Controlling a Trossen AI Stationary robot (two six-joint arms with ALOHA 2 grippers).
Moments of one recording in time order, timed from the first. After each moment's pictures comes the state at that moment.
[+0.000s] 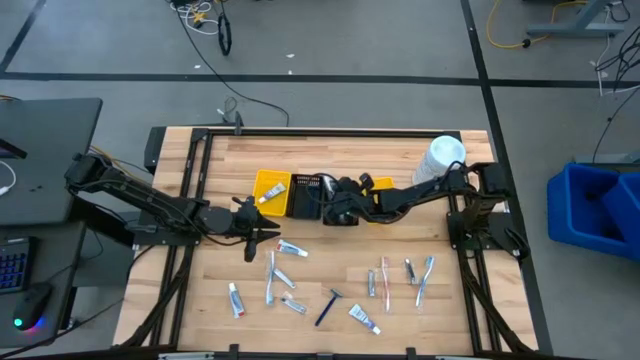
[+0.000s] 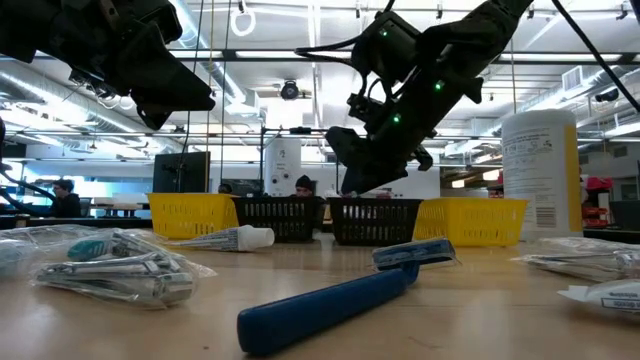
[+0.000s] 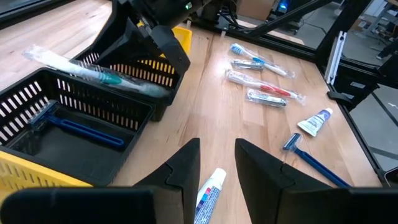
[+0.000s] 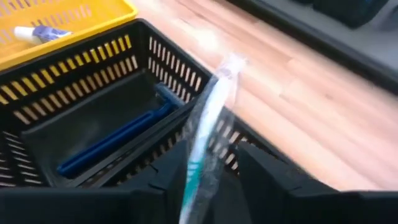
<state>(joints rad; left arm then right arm) -0.30 0.97 0.36 0.25 -0.35 -0.41 0.00 1.82 0.99 -0.01 0.65 0.50</state>
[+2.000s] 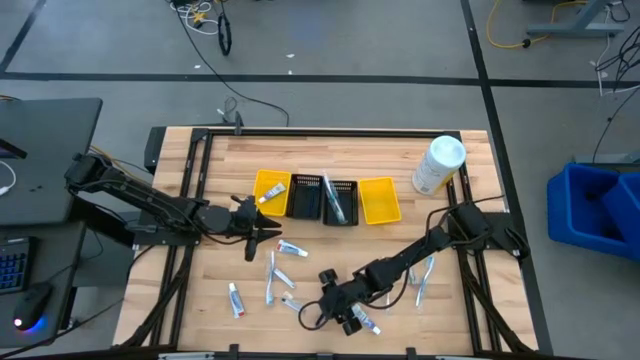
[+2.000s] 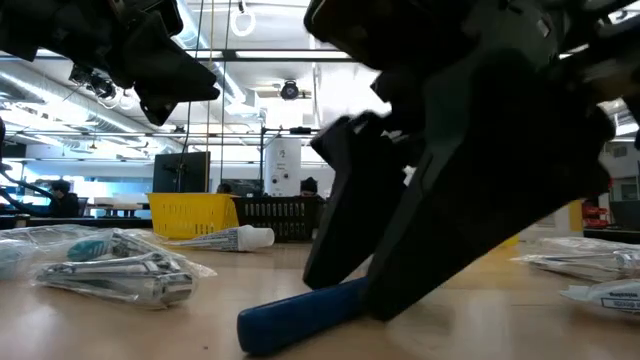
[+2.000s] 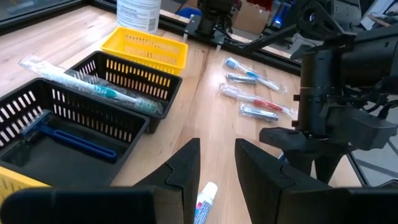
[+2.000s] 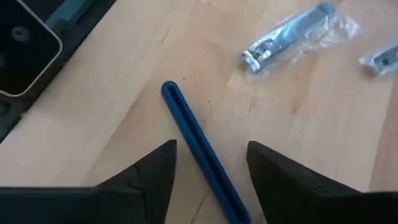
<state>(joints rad) -0.30 0.97 0.36 0.31 -0.35 -0.42 0.50 2.12 1.29 -0.04 -0.01 0.02</state>
